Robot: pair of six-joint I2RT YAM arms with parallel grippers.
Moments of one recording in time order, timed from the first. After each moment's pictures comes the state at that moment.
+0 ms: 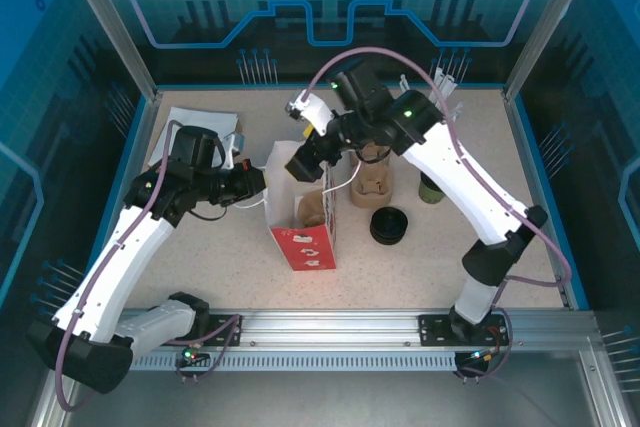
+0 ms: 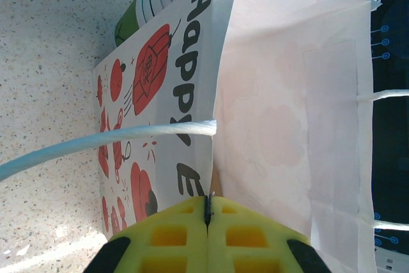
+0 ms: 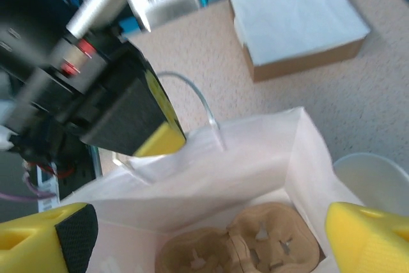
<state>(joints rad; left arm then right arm) -0.30 1.06 1.16 -0.89 0.42 -0.66 0.76 1.73 2.11 -1.12 -0.41 -0.16</state>
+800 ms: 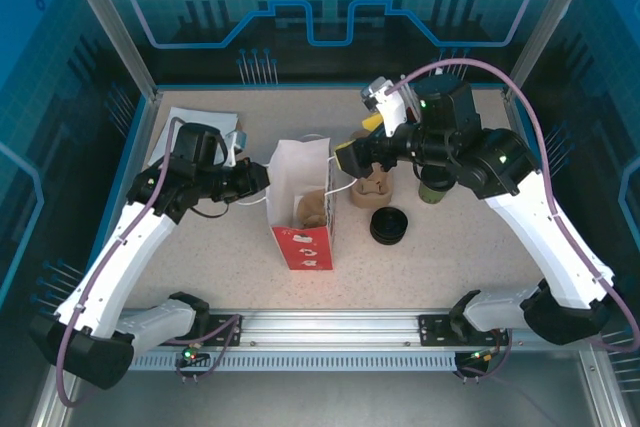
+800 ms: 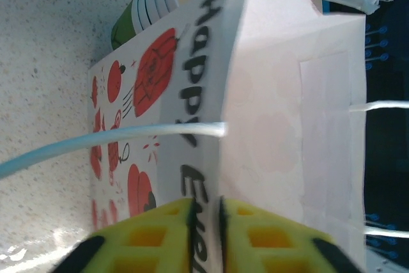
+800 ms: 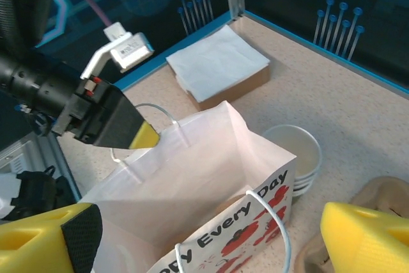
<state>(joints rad) -0.30 1.09 1.19 -0.89 0.42 -0.66 0.68 1.30 1.76 -0.96 -0.24 0.06</state>
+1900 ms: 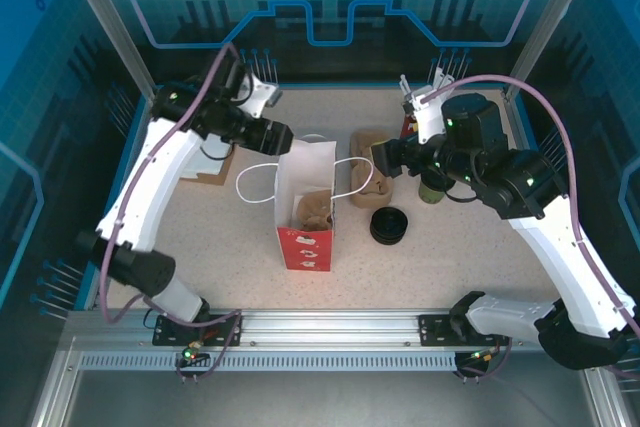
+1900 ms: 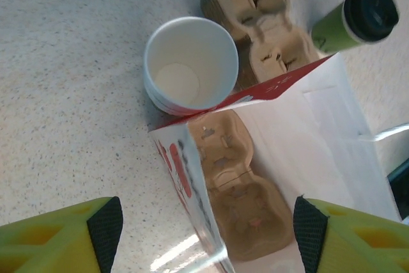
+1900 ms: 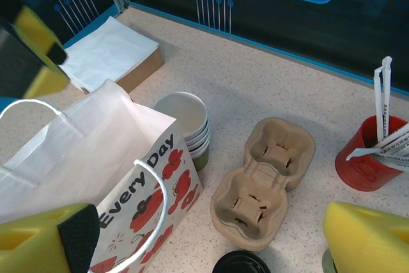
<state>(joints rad) -0.34 1.63 1.95 -1.35 0.32 -0.03 0.61 1.16 1.63 -1.02 0.04 0.12</state>
